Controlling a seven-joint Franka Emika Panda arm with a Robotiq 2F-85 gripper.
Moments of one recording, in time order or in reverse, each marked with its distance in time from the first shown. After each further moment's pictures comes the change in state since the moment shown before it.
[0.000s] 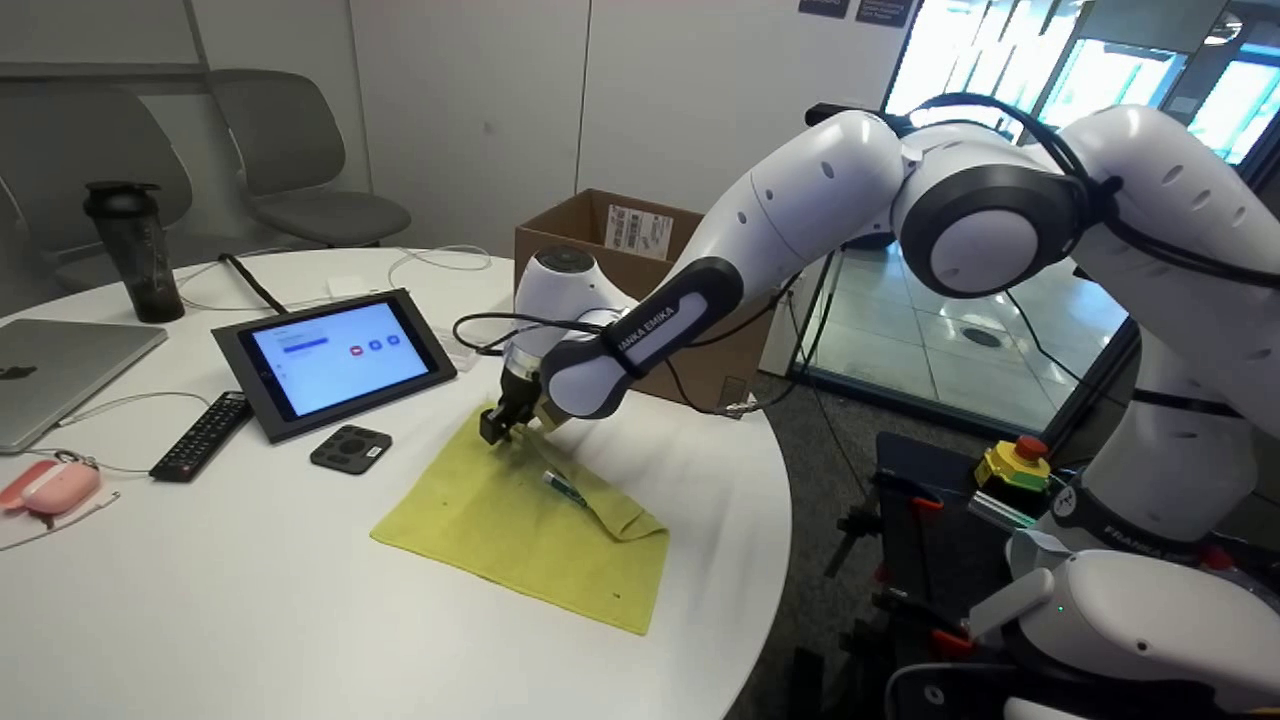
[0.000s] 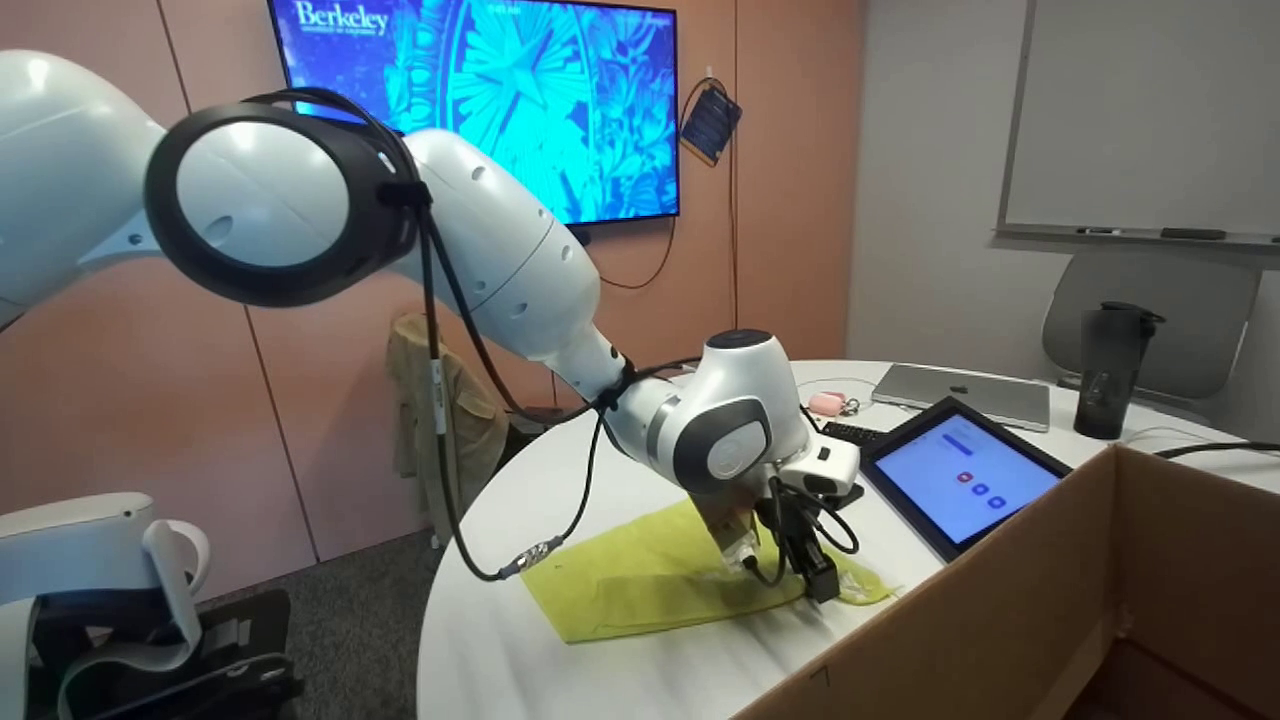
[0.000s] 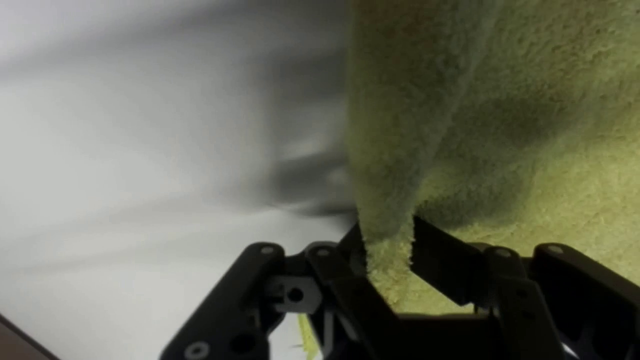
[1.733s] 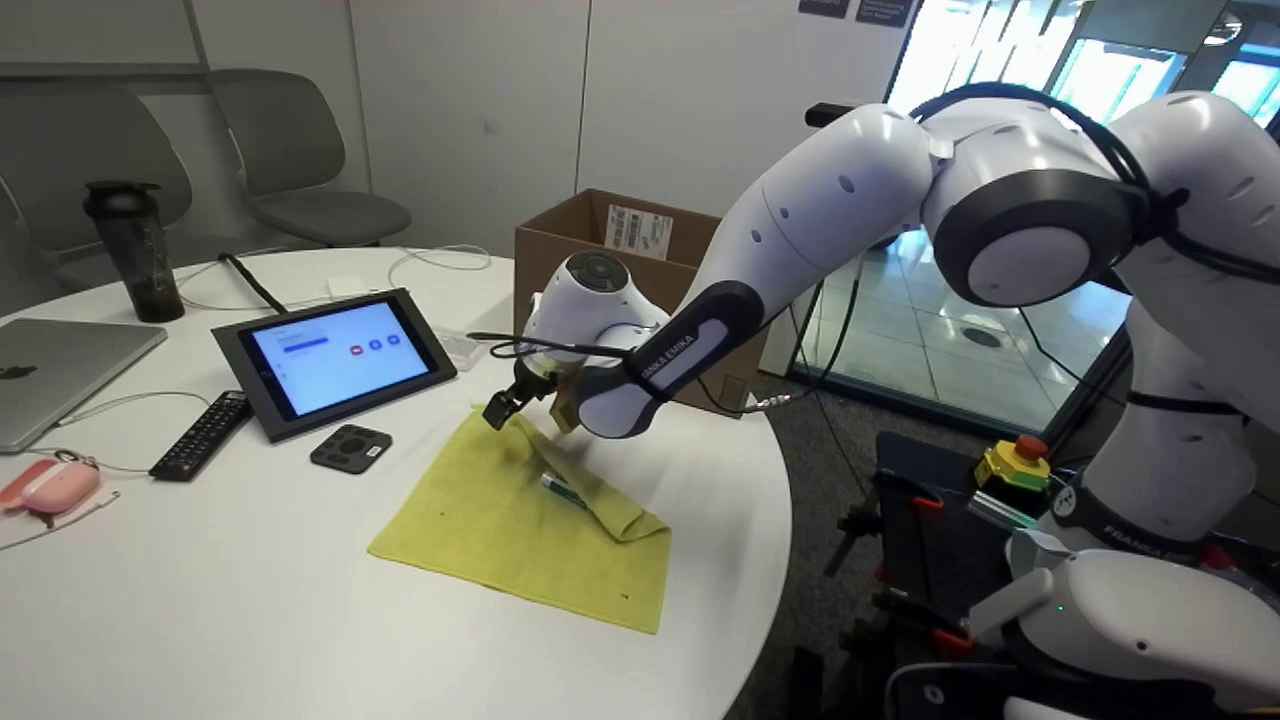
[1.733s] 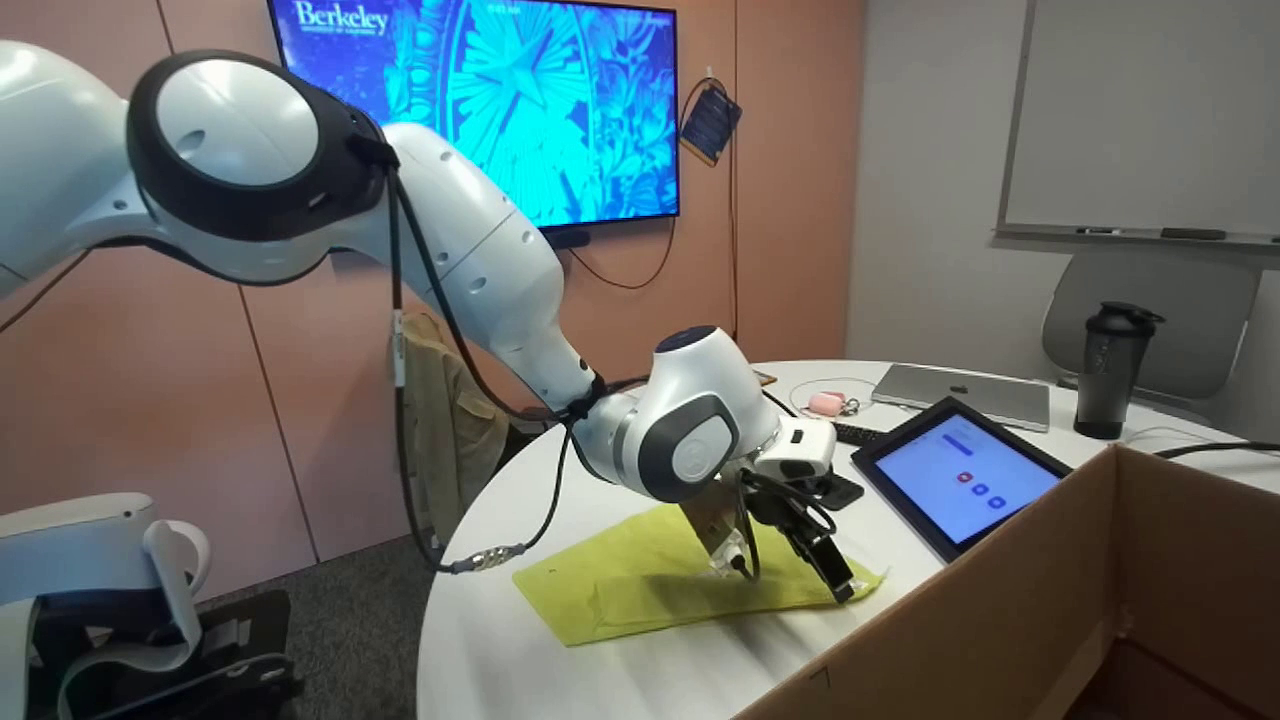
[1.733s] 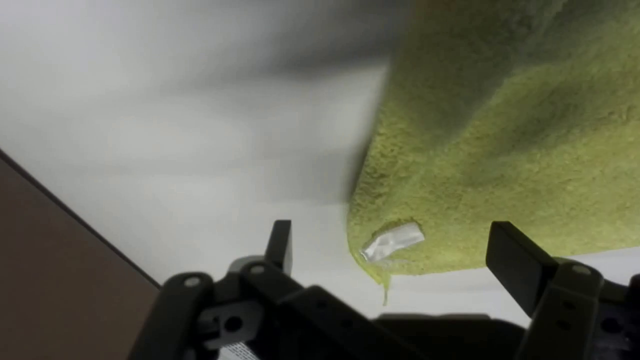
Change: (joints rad) arm 0.187 -0.050 -0.212 -0.194 0.037 0.246 0.042
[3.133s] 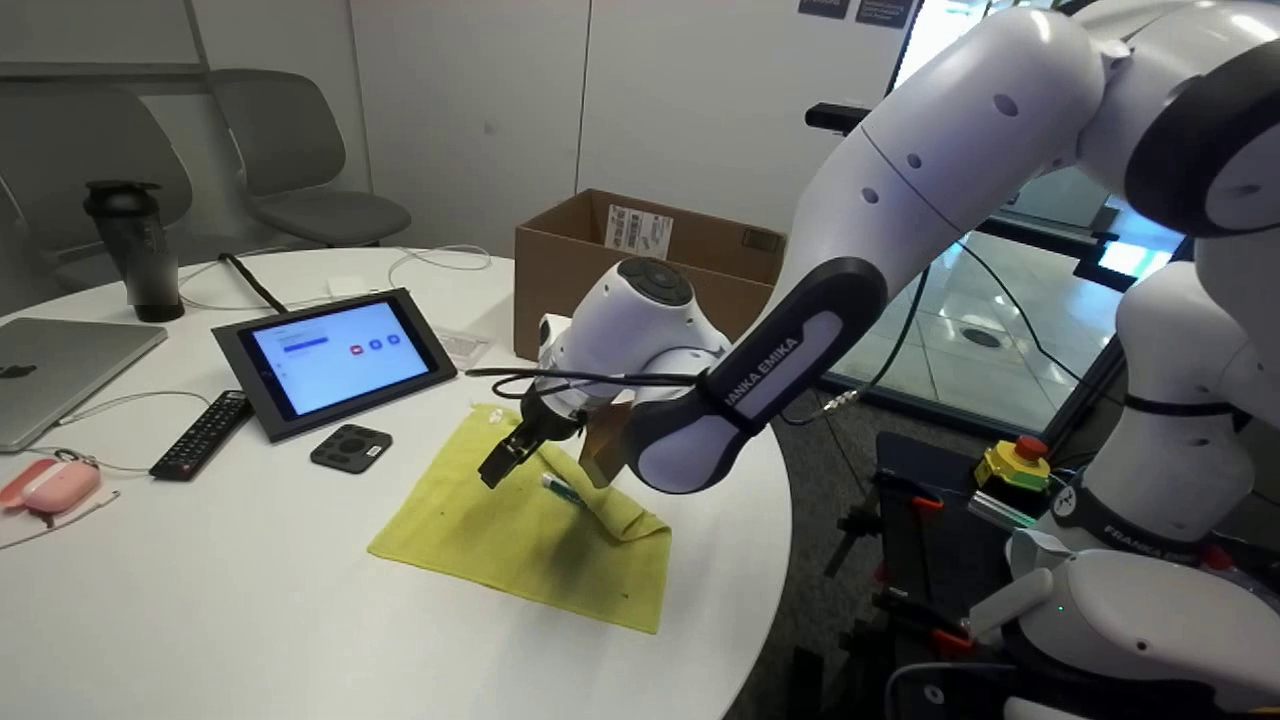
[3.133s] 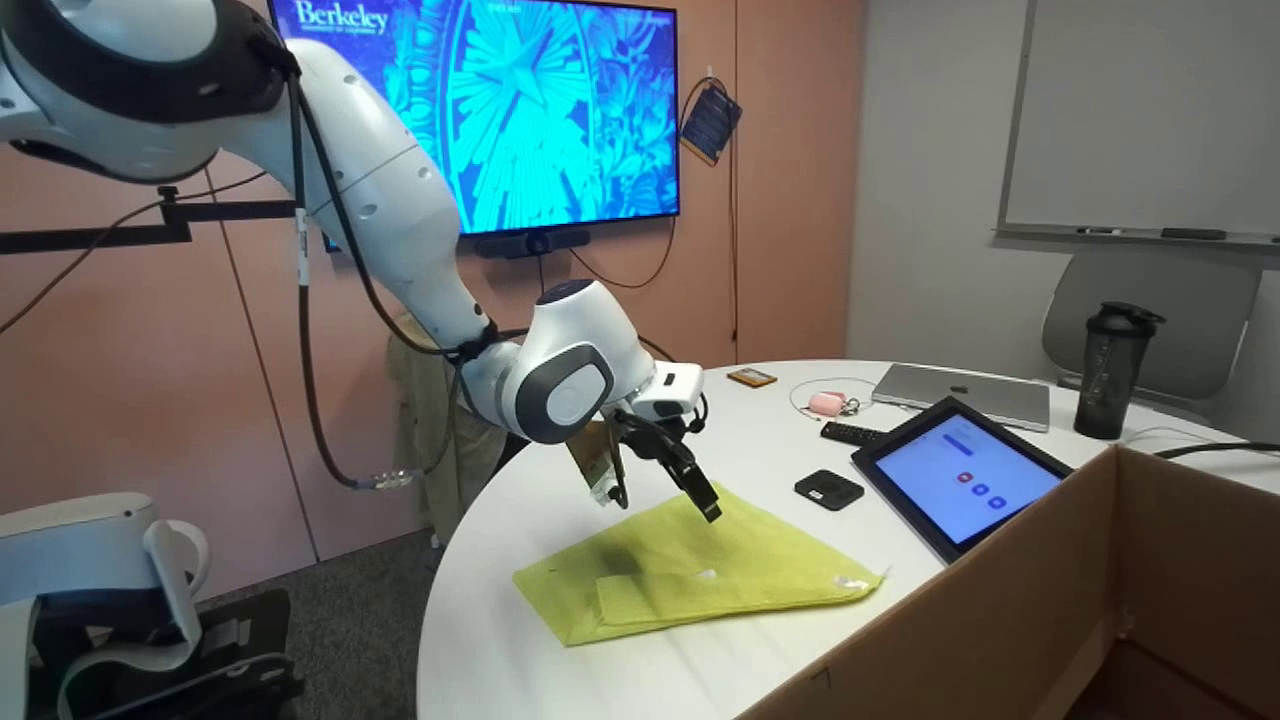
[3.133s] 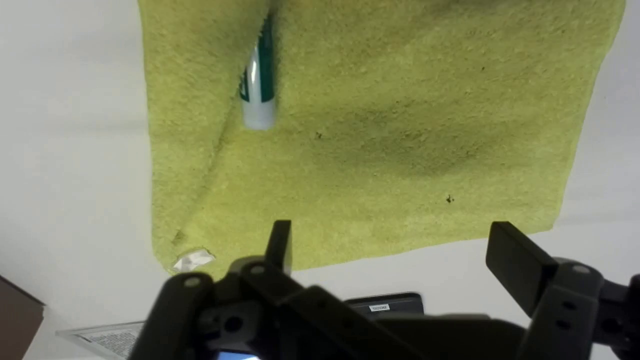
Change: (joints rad) arm 0.211 -0.261 0.046 -0.357 0.063 0.144 -0.035
